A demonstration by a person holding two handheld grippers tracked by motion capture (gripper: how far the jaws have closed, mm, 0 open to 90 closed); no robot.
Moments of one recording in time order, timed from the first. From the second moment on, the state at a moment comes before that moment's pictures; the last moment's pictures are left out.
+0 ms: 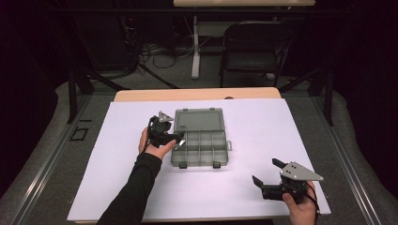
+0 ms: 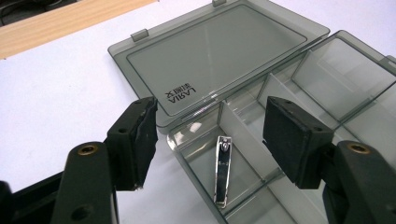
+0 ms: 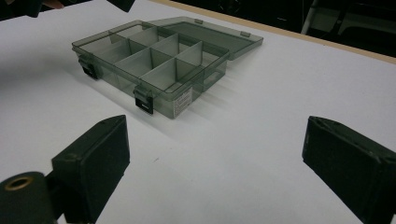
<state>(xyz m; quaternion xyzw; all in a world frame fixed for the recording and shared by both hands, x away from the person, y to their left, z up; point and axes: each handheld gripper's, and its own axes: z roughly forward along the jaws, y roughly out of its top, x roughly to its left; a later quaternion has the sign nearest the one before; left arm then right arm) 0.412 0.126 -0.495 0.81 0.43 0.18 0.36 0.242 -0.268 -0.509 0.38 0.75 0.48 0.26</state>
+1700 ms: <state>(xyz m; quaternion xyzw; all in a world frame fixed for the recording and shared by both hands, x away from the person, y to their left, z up) 0.321 0.185 -0.469 0.80 0.38 0.15 0.44 0.240 -0.266 -0.507 0.38 0.75 0.48 0.26</state>
